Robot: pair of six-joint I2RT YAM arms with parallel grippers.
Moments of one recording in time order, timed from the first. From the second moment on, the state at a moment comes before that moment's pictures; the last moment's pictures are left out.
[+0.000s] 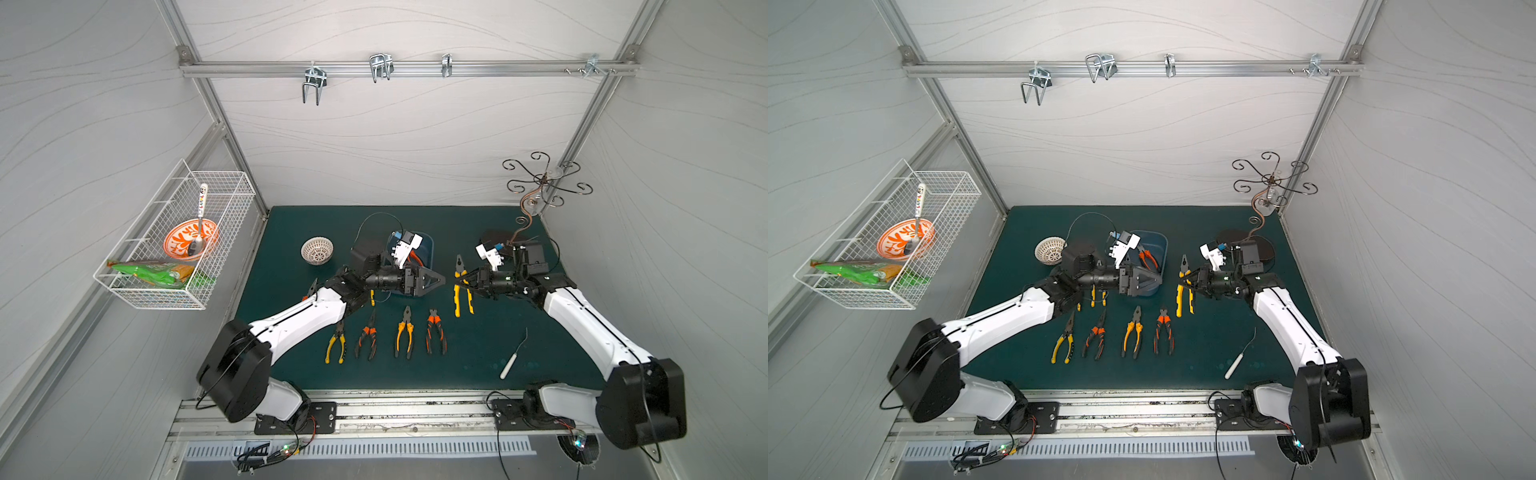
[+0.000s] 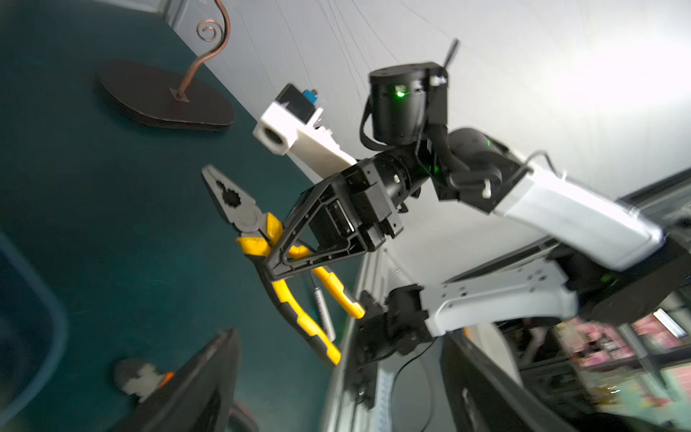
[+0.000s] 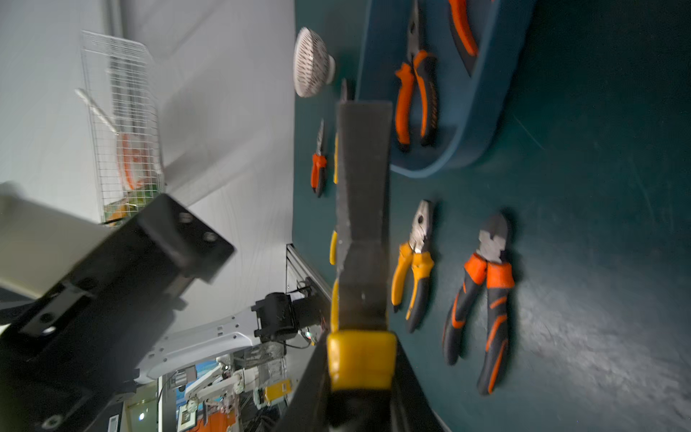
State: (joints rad) left arm -0.65 1.35 0.93 0.13 0.74 -0.51; right arm 0.24 1.28 0.88 -0.57 -0.92 0.48
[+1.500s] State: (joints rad) left arm -0.65 1.12 0.77 -0.22 0.30 -0.04; right arm 0.36 1.42 0.71 -0.53 -0.48 0.48
